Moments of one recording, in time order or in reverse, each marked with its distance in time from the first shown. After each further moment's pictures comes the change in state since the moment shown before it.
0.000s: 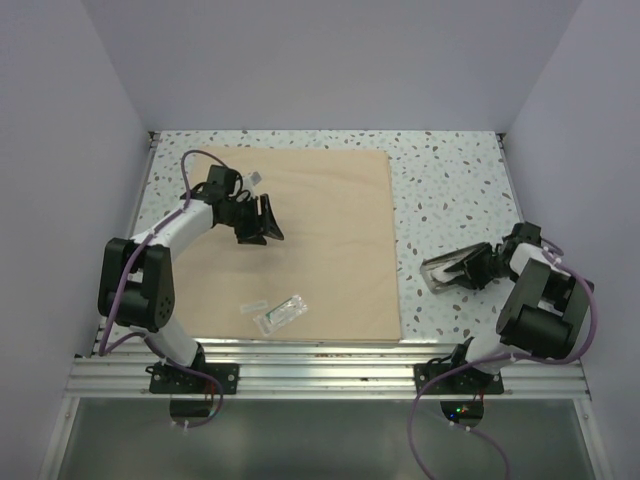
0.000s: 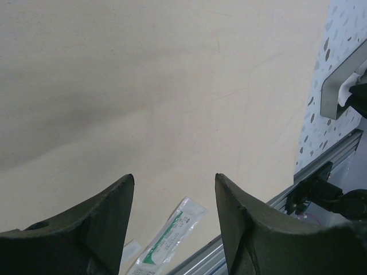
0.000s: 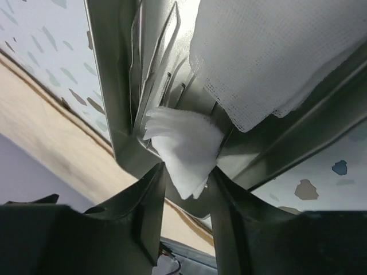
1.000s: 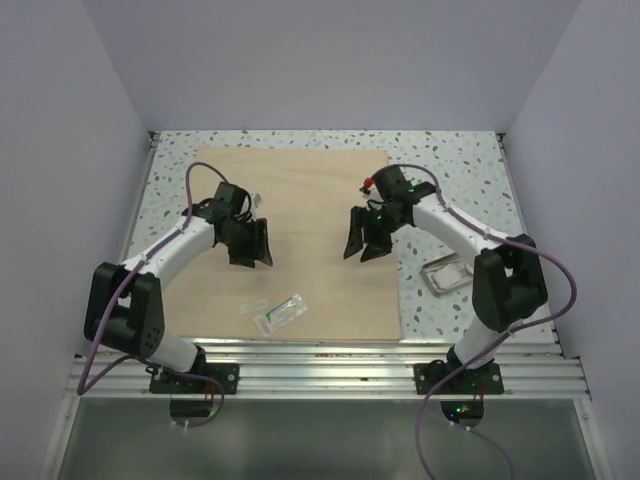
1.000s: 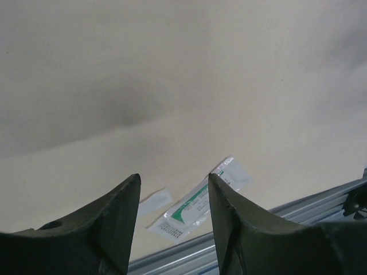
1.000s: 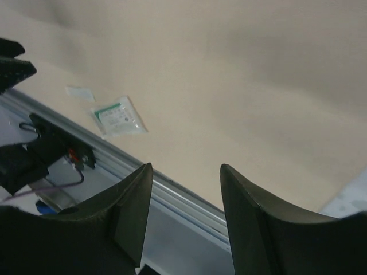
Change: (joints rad) left arm -0.074 -0.135 -0.098 -0.151 -0.261 0.014; right arm 0.854 0.137 0.557 -0.287 0.093 -0.082
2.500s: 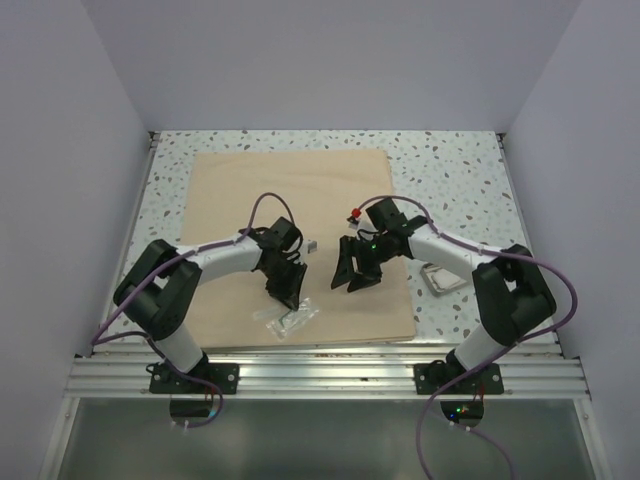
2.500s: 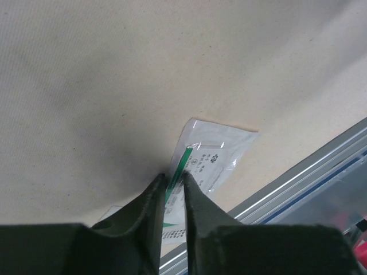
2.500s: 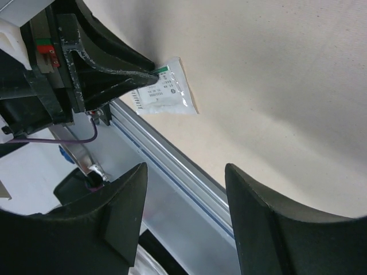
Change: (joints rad) left arm -0.379 0.145 -0.109 0.089 0.098 0.076; right arm 0.167 -0.036 -0.307 0.300 -0.251 0.060
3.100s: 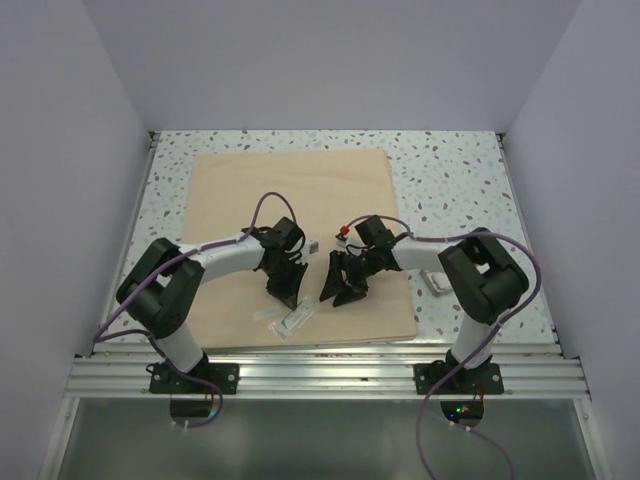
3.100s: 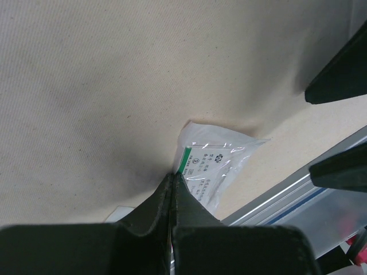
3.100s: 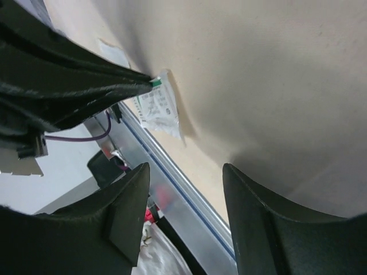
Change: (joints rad) left arm -0.008 0.020 0.024 -0.022 -0.037 0.011; right arm 0.046 0.167 -0.109 0.312 -0.156 0.119
